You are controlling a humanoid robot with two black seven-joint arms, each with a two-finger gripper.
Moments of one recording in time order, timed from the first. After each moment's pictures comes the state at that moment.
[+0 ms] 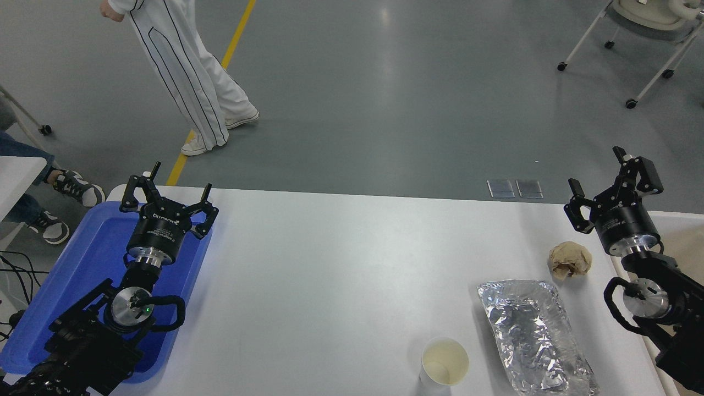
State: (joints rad) left arm -0.52 0.21 -0.98 -0.54 -0.09 -0.62 -0.36; right arm 0.50 -0.45 0.76 0.66 -0.12 0.28 0.55
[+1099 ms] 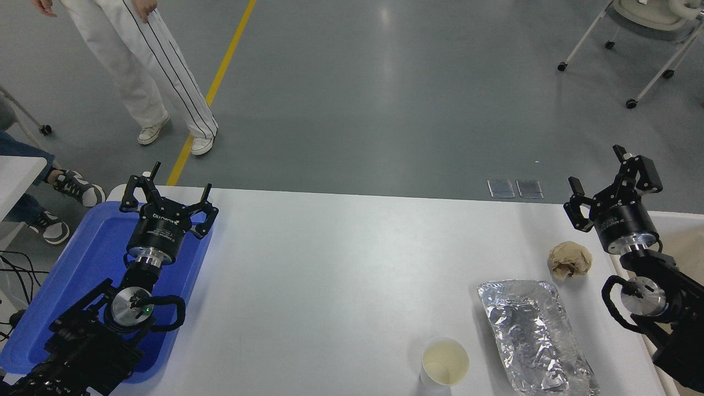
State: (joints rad) left arm -0.52 0.21 -0.98 -0.54 -0.09 -0.62 -0.36; right arm 0.51 -0.45 0.75 0.65 -0.12 0.25 0.56
